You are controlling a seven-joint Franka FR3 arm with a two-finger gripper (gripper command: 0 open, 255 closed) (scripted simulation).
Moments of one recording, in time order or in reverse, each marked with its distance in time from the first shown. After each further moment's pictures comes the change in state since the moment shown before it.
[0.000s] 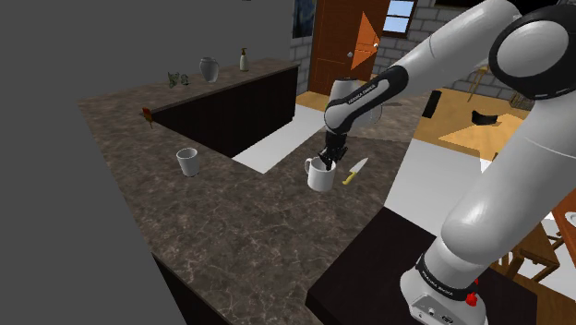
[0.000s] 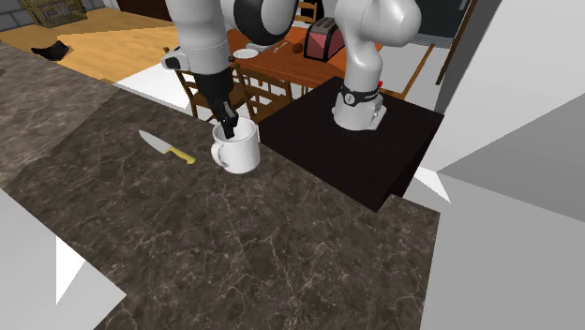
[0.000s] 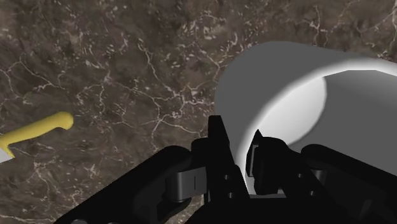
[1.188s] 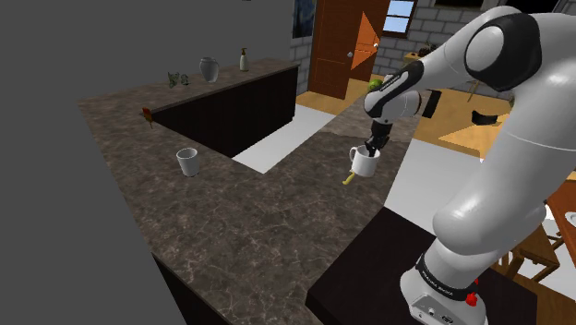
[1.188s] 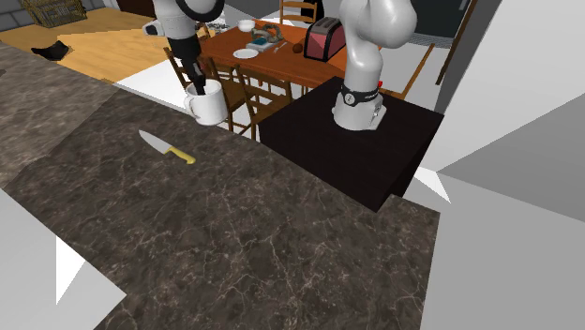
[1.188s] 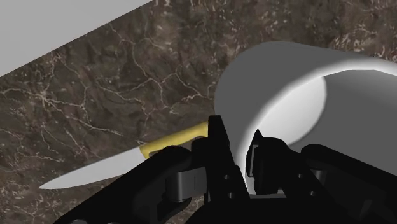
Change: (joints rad) arm -0.238 0.113 -0.231 0.133 0.022 -0.023 -0.484
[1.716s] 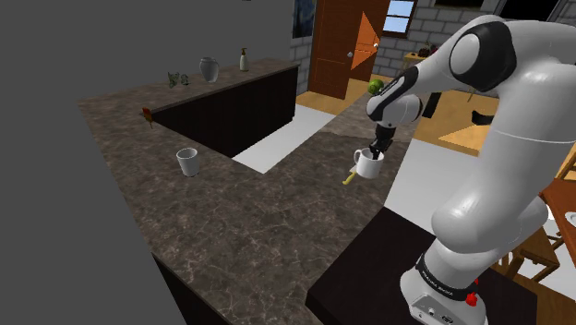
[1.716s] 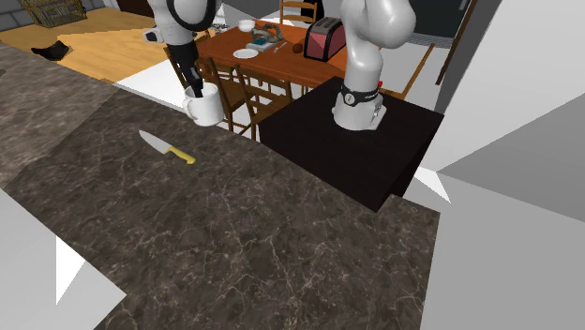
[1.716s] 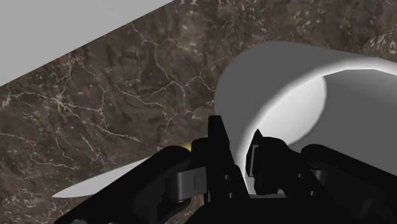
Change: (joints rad) arm -0.042 0.098 -0.019 0.050 0.044 0.042 -0.093
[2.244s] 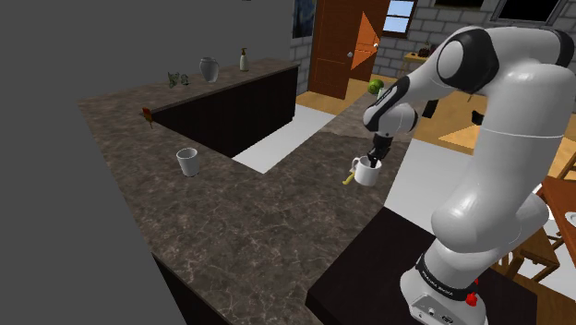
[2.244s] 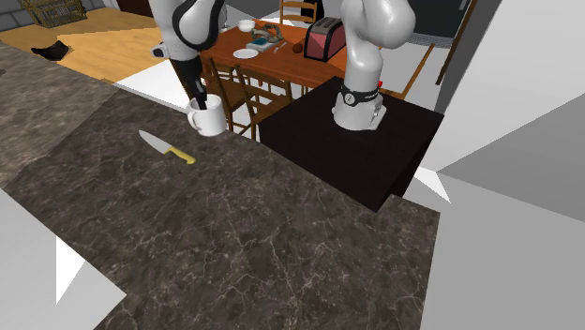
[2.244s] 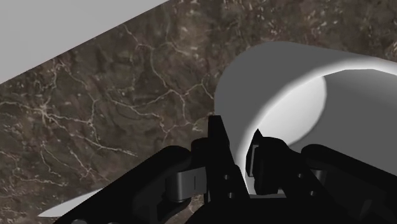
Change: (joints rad) arm -0.012 0.082 0.015 -0.019 0.043 0.097 -0.031
